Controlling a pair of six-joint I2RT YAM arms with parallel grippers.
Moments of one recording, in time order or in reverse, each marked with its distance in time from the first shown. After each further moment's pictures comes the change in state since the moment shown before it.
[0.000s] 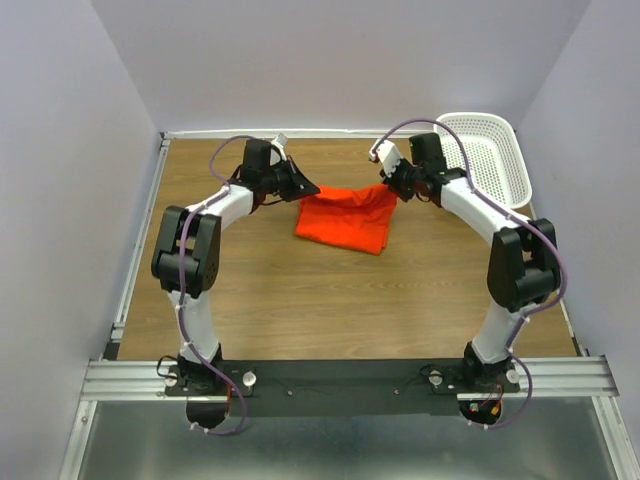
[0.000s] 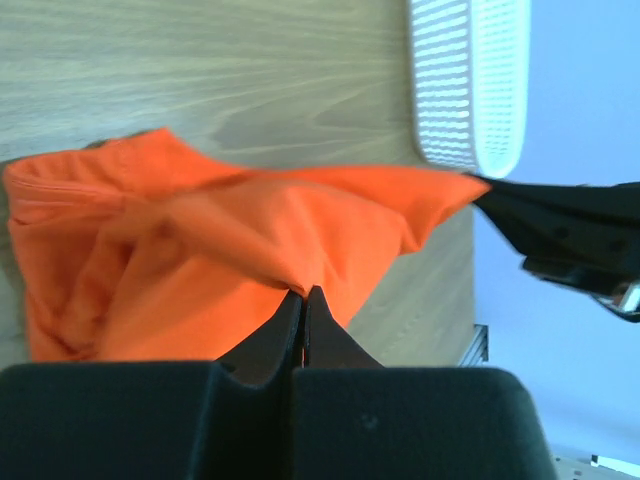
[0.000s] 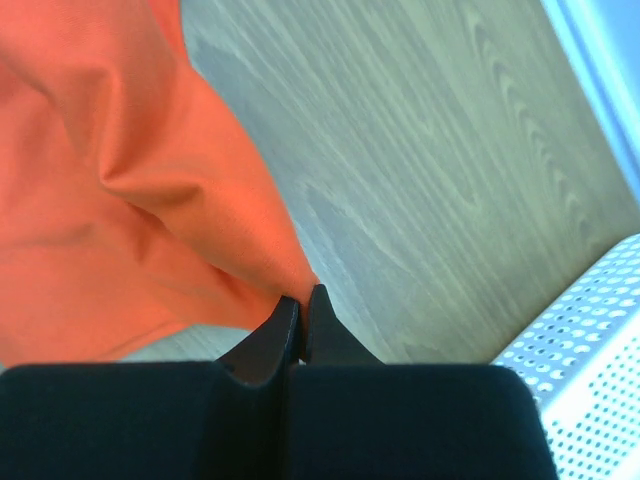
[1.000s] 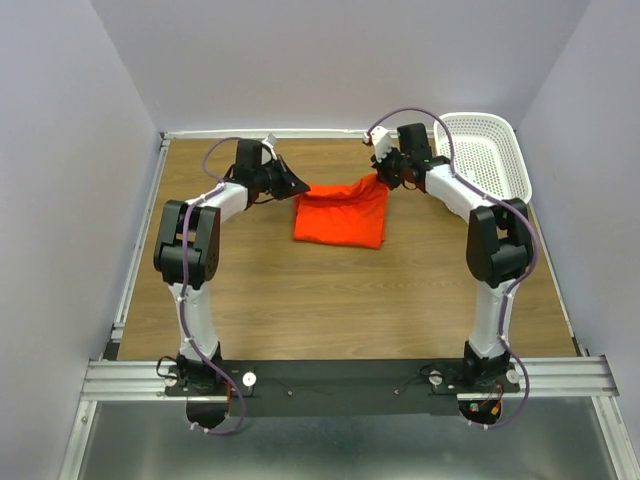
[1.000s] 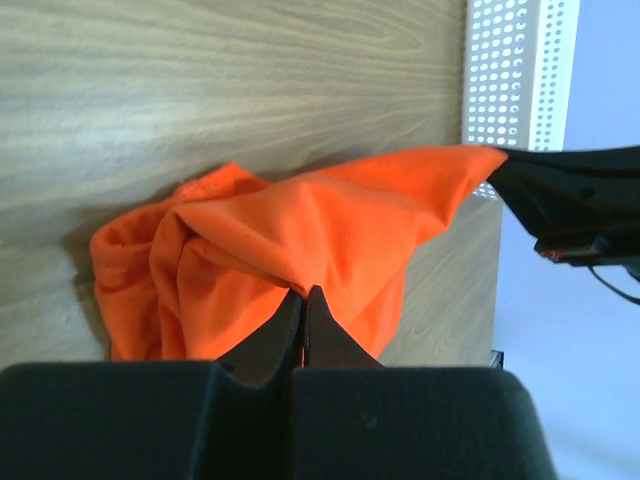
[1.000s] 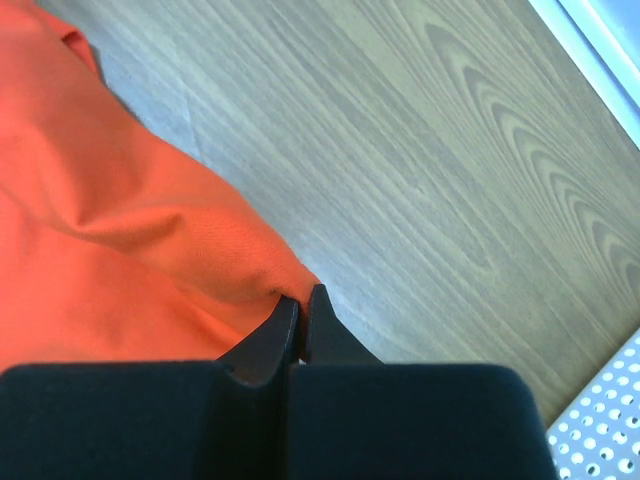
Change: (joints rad) left arm 0.063 0.128 0.071 0.004 0.003 0.017; right arm -0.013 0.253 0.217 0.042 -0.003 0.174
